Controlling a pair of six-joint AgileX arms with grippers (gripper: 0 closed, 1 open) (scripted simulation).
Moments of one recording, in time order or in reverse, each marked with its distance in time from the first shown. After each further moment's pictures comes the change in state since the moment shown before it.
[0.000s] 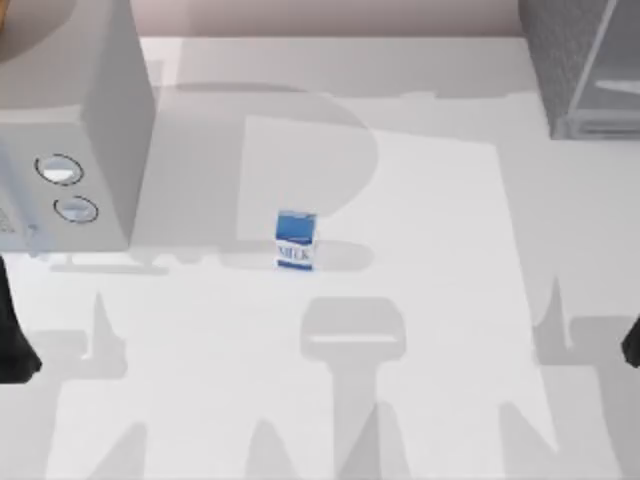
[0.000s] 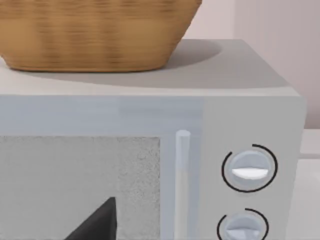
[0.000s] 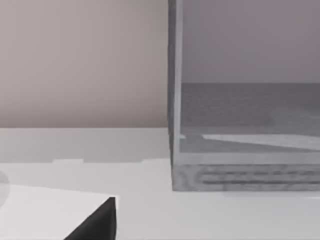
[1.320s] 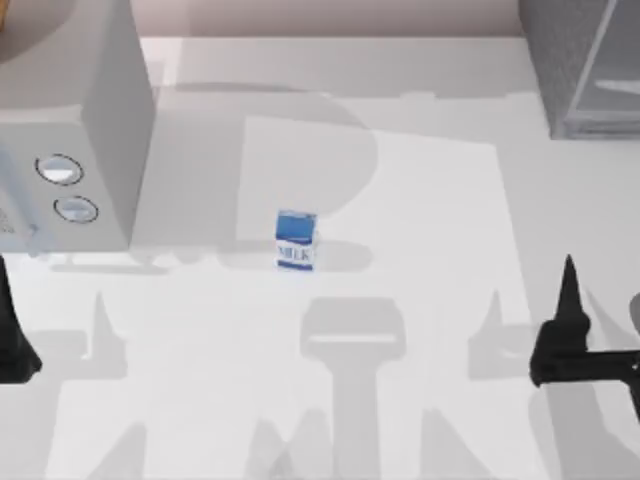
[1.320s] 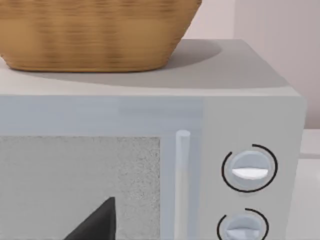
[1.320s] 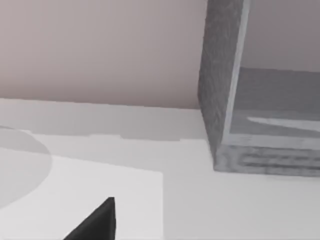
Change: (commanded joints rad) left arm 0.000 0.000 0.000 0.000 0.000 0.000; right arm 0.408 0.465 0.068 0.305 0.403 0.018
